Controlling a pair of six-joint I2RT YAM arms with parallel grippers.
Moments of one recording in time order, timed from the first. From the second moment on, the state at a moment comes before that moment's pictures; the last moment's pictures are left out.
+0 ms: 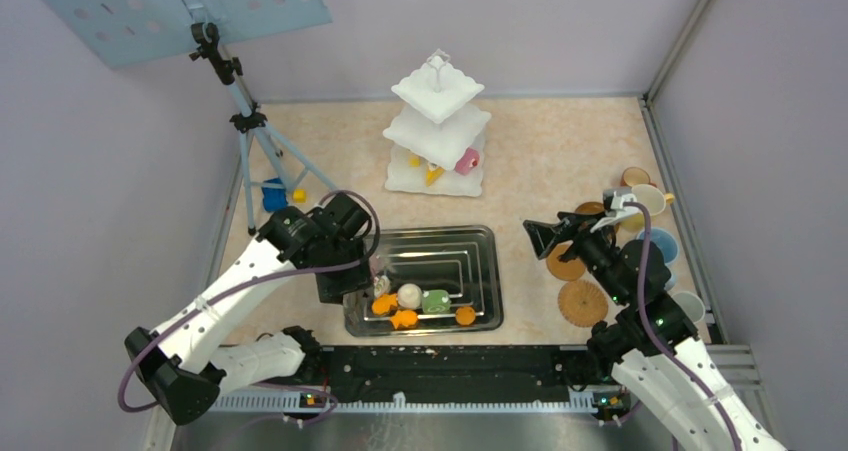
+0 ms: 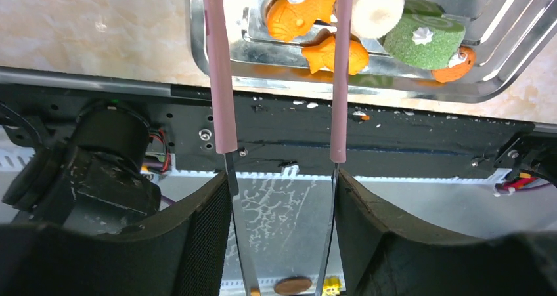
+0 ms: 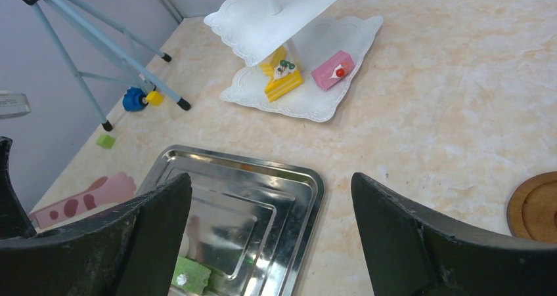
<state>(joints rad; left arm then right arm) -0.69 1.06 1.11 -1.39 0.00 -0.94 0.50 0.36 0.48 -0.16 0.01 0.39</state>
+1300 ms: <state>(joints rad) -0.69 1.14 0.99 -1.25 0.16 -1.00 0.50 0.34 0.48 -0.17 0.02 0.39</state>
